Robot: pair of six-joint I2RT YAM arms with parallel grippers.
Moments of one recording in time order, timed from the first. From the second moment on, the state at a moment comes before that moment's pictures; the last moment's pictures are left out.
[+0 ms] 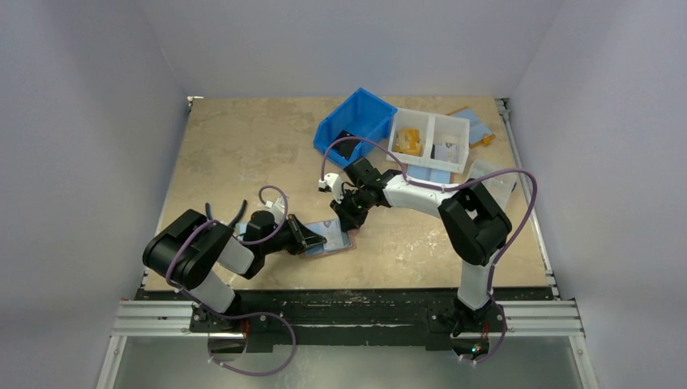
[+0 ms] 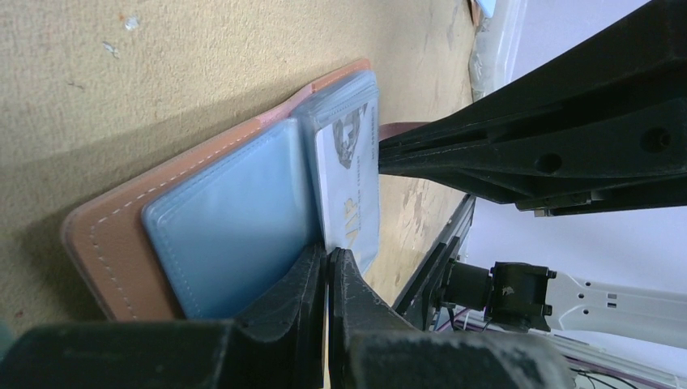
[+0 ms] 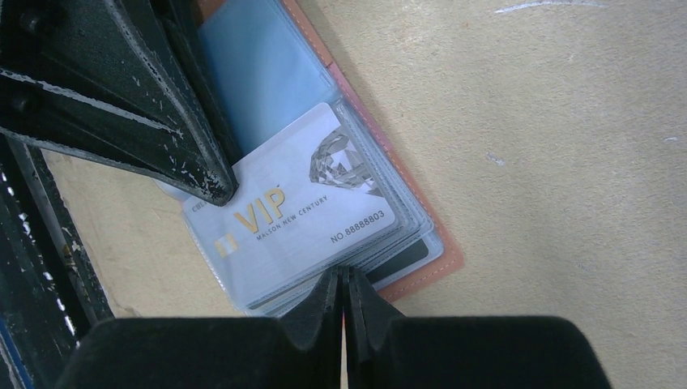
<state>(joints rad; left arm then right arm) -0.44 1.60 0.16 0.96 0.49 -1.09 0.72 1.89 1.21 -0.43 -0.44 -0.29</state>
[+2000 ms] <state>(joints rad) -0.44 1.57 0.18 0.88 0.47 -1.13 0.72 1.89 1.21 -0.42 -0.44 -0.30</state>
